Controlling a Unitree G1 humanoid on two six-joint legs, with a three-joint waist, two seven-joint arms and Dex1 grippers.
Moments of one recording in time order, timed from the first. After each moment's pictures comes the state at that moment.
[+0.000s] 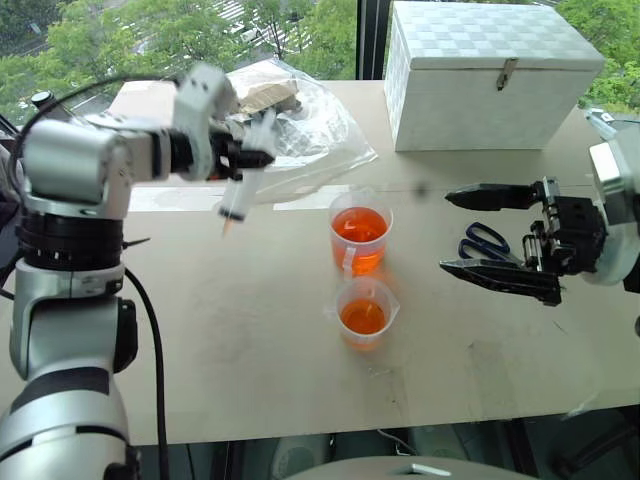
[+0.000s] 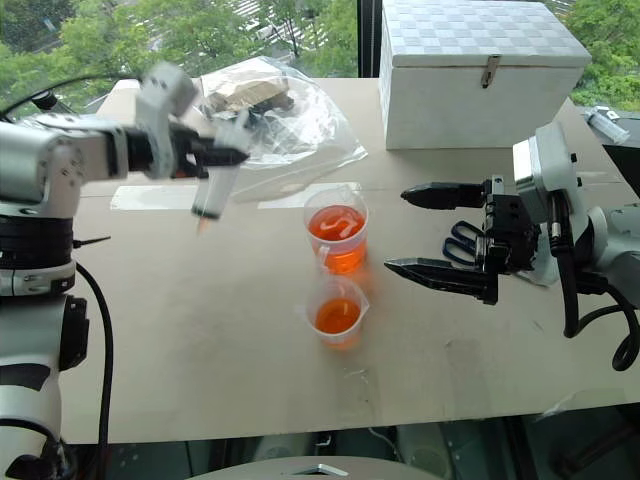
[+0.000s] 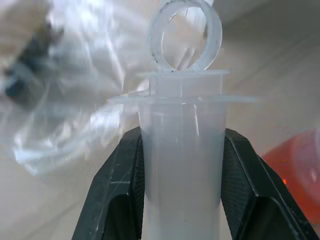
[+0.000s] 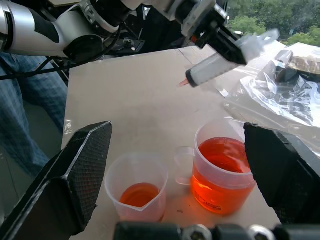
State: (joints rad) left arm -1.09 0.78 0.07 0.09 -0.47 1.10 -0.76; right arm -0.45 -0.98 -0.27 -0.60 1.21 0.84 0.80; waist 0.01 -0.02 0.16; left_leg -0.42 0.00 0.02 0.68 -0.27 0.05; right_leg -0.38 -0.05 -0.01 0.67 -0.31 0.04
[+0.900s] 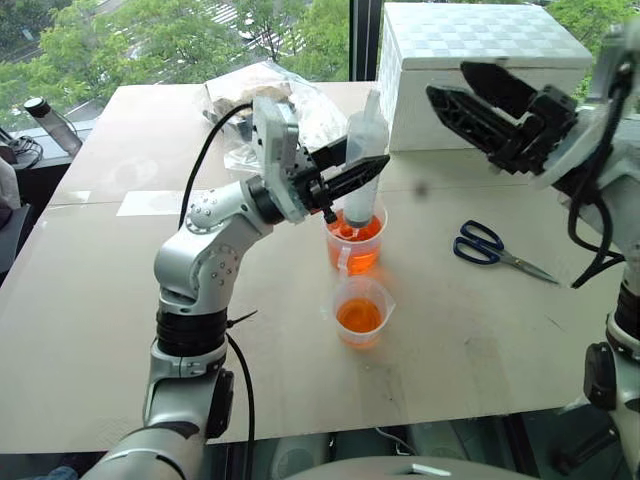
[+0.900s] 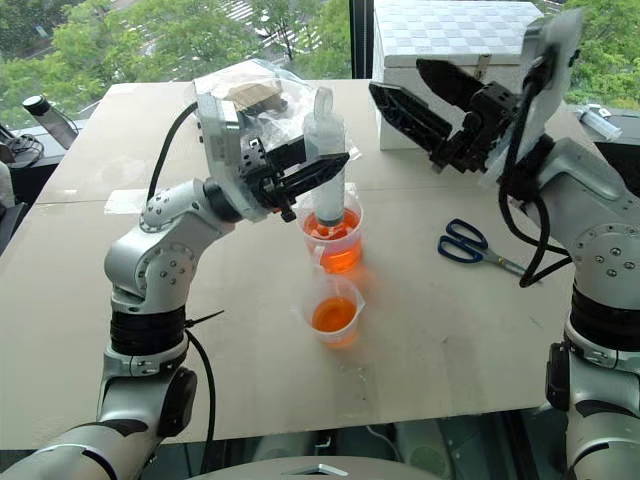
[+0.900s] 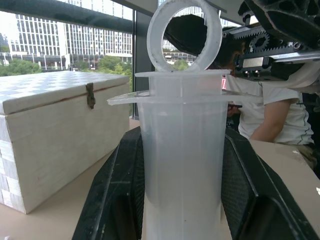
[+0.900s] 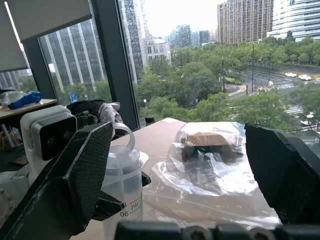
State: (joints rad) left arm -0.60 0.37 0.04 -0.29 -0.59 0.53 -0.80; right arm -0.73 -0.60 -0.19 -0.43 1.15 0.81 0.29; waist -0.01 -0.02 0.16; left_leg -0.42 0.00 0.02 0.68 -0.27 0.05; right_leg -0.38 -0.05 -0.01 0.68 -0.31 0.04
